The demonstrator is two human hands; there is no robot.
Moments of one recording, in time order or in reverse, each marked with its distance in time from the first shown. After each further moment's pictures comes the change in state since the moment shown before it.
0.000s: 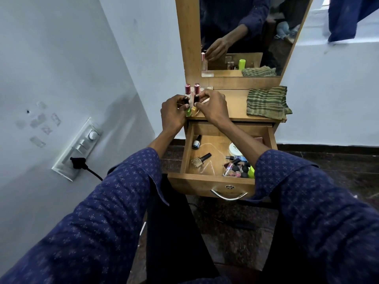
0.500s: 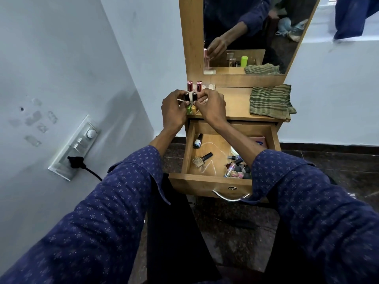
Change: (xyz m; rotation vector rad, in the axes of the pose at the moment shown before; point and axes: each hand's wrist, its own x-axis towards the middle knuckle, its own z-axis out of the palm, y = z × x) left_hand 0.010 -0.011 0.007 -0.033 0.025 -0.015; right_hand 0.002 0.000 0.020 -0.027 0.066 0.036
